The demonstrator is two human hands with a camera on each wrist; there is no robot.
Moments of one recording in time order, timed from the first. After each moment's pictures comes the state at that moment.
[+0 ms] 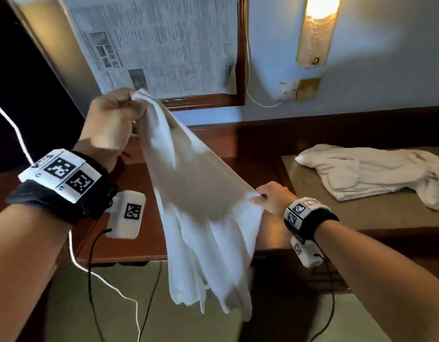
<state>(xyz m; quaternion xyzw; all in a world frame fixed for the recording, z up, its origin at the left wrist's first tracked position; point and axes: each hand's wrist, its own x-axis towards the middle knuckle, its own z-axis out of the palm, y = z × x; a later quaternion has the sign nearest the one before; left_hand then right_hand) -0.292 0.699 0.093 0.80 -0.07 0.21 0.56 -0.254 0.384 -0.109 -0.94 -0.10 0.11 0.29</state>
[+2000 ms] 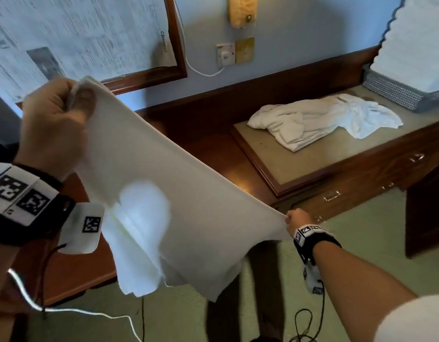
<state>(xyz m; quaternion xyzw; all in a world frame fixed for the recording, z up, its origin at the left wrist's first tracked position) -0.249 0.743 0.044 0.85 -0.16 0.25 0.43 -0.383 0.345 -0.258 -0.93 0.27 0.19 0.16</state>
